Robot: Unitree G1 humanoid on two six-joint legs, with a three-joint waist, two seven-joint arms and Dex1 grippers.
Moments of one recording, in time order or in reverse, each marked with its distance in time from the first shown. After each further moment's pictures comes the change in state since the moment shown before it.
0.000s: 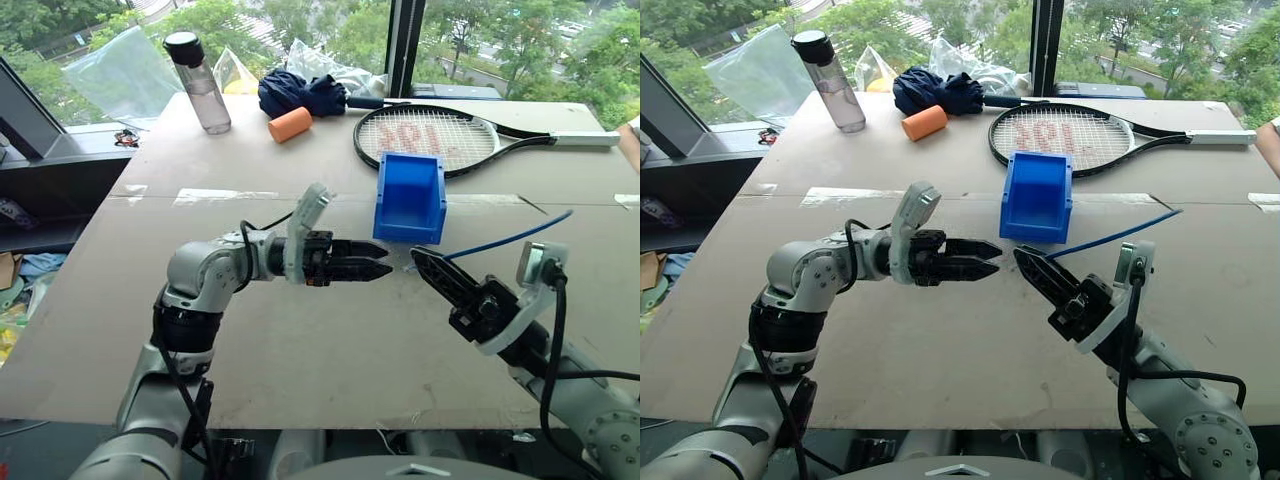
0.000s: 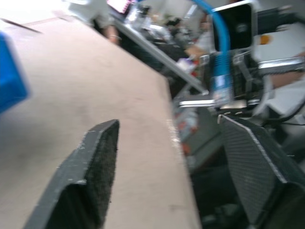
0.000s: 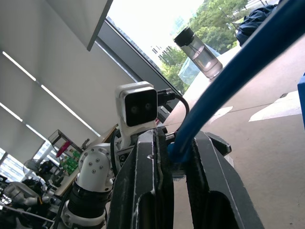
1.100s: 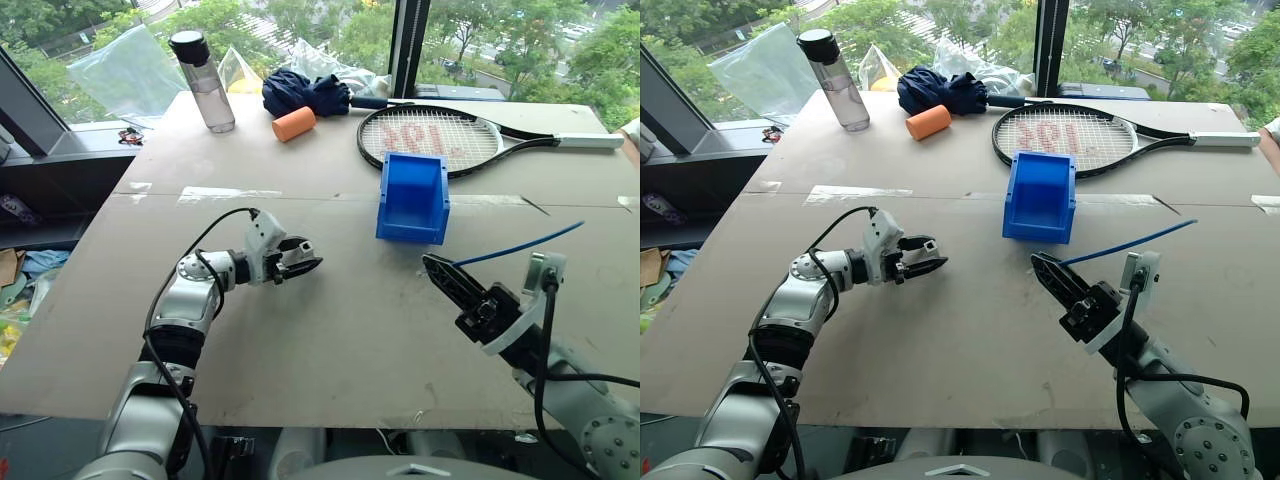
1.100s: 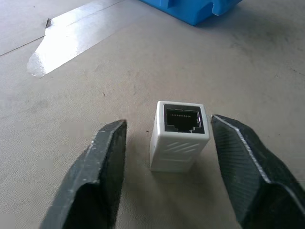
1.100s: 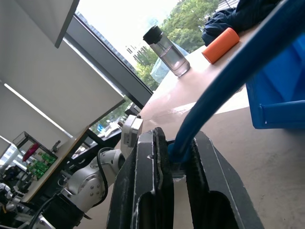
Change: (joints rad) left arm 0.033 0.032 -0.031 0.540 0.487 -0.758 0.052; right arm 0.063 -0.010 0.006 0.052 -0.134 -0.059 0.036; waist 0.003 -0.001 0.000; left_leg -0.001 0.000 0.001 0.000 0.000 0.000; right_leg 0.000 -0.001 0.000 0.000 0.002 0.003
